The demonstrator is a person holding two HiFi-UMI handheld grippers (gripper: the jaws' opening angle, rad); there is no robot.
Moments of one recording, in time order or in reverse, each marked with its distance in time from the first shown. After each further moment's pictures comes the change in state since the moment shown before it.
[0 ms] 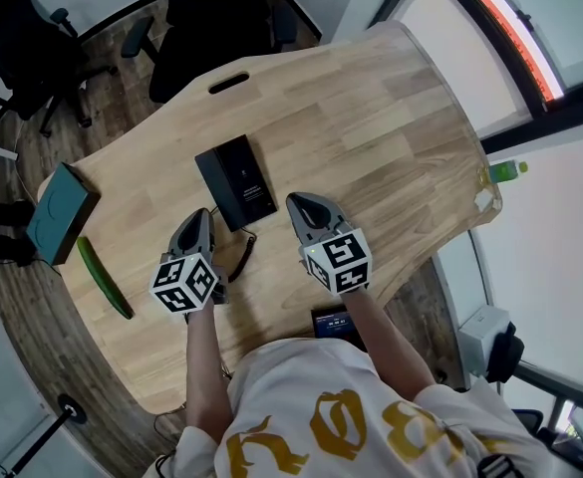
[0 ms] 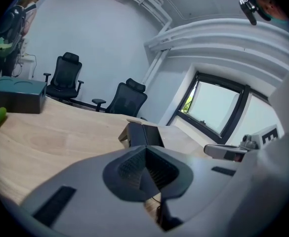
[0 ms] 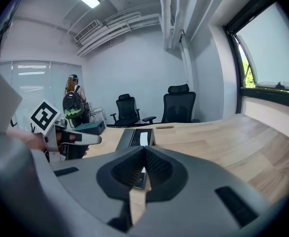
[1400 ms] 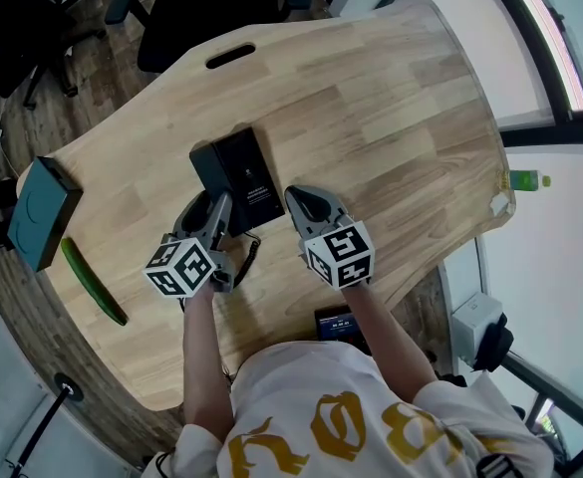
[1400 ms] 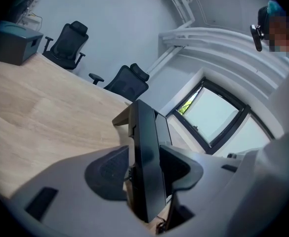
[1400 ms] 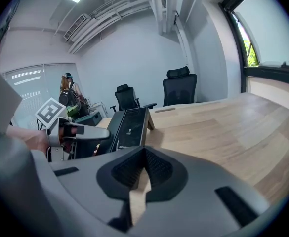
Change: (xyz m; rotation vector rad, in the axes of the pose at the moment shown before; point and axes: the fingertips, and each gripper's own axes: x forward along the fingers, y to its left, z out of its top) left arm 0.064 0.009 -0.027 -0.222 0.096 -0.144; right arm 0.056 -0.015 -0.045 0.081 0.126 0.049
